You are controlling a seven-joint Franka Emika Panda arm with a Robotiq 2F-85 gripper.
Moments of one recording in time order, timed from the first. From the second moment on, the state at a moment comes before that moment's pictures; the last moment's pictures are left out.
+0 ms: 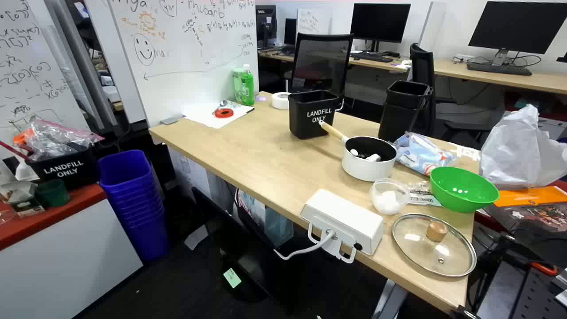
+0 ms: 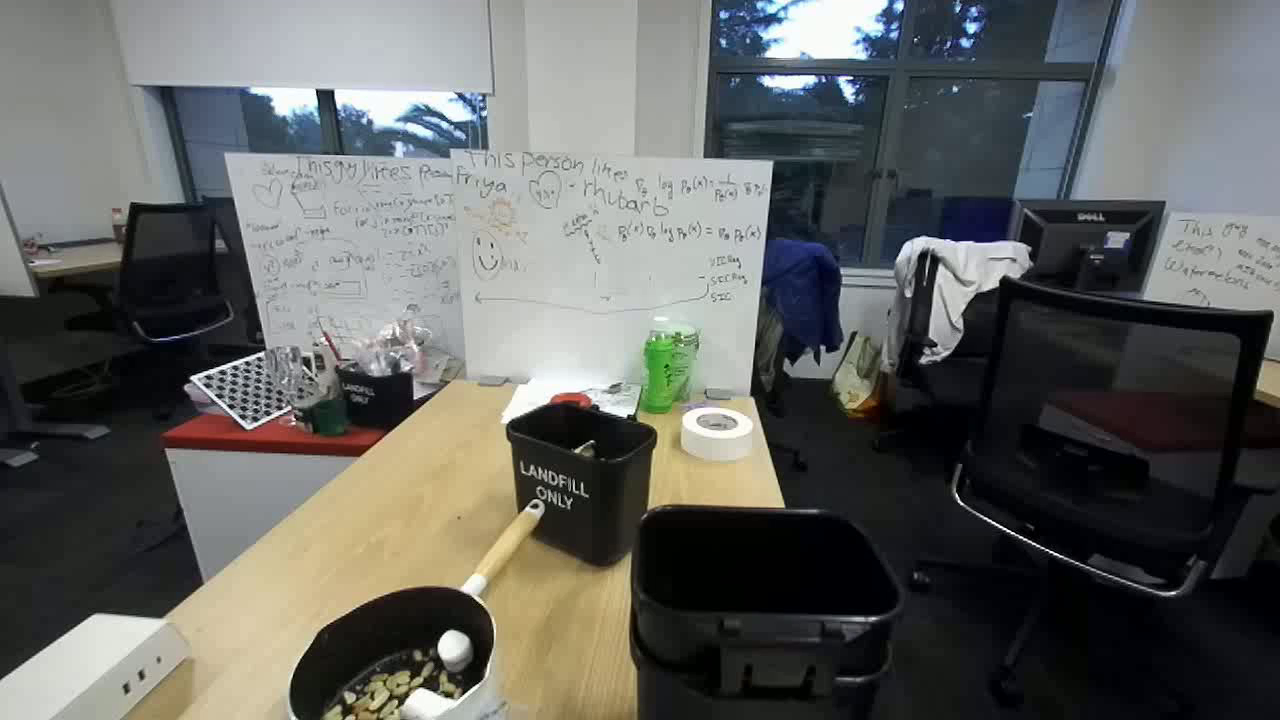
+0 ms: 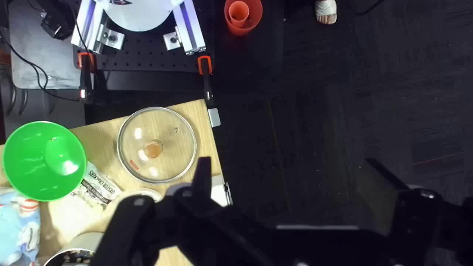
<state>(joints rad) 0.17 -0.58 0.24 -2.21 0.26 1.44 0.34</state>
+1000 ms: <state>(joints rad) 0.06 -0.49 0.20 -2.27 0.22 1.48 0.45</state>
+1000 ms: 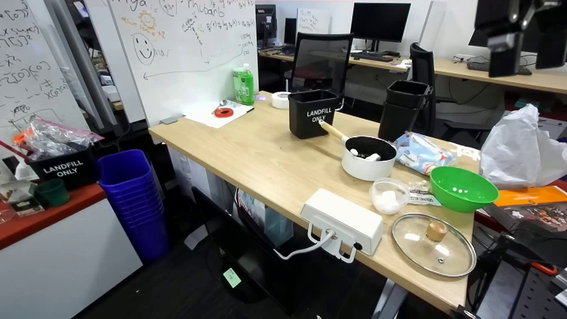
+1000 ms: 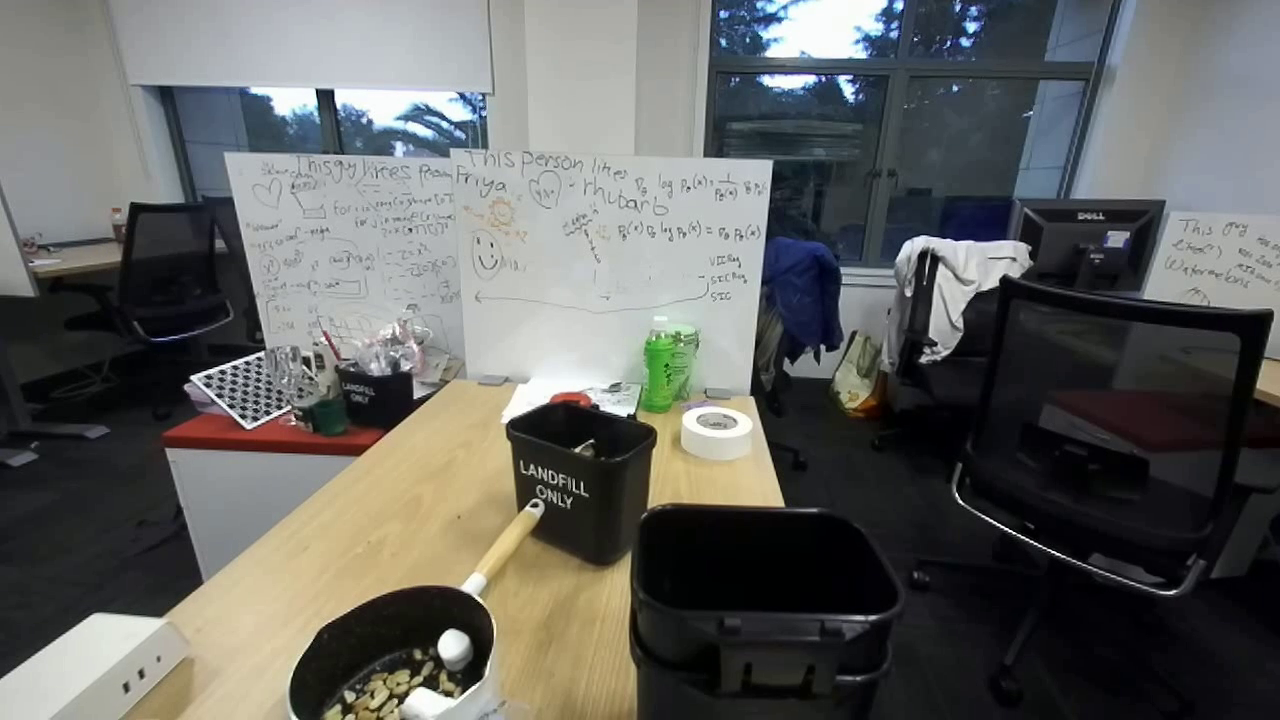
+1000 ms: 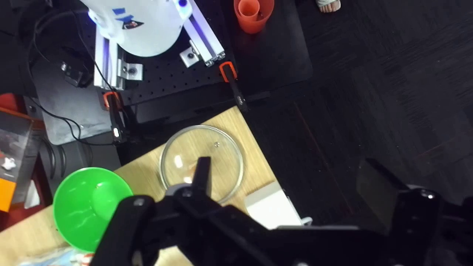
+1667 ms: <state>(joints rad) 0.04 -0.46 0.21 -2.26 0.18 1.39 0.57</state>
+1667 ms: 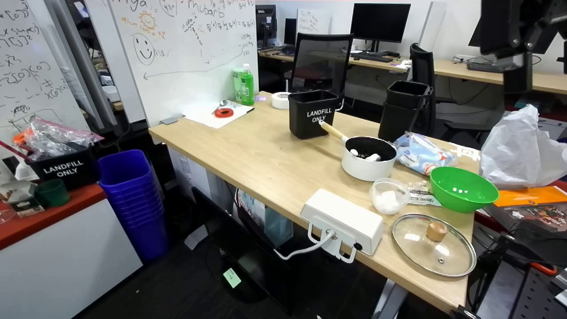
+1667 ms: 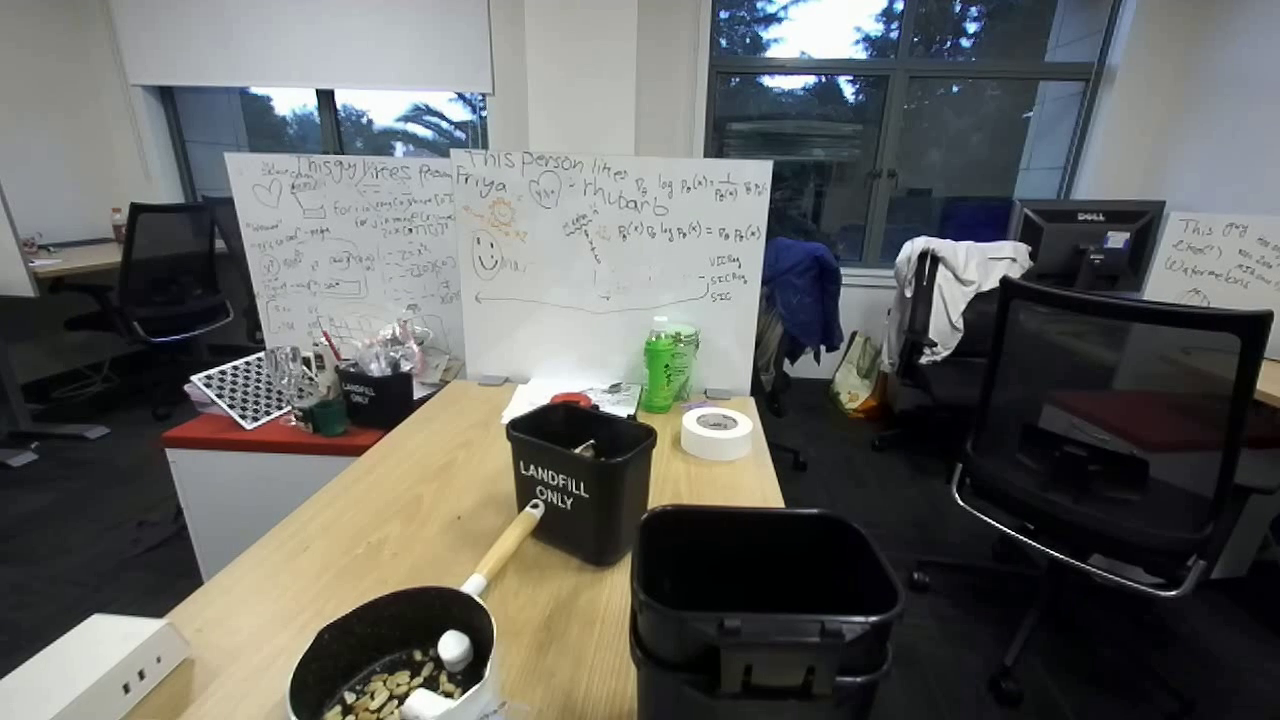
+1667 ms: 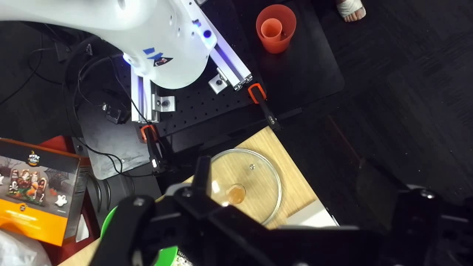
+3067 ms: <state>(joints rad) 0.02 -0.38 0.20 -2.45 0.20 1.75 0.80</state>
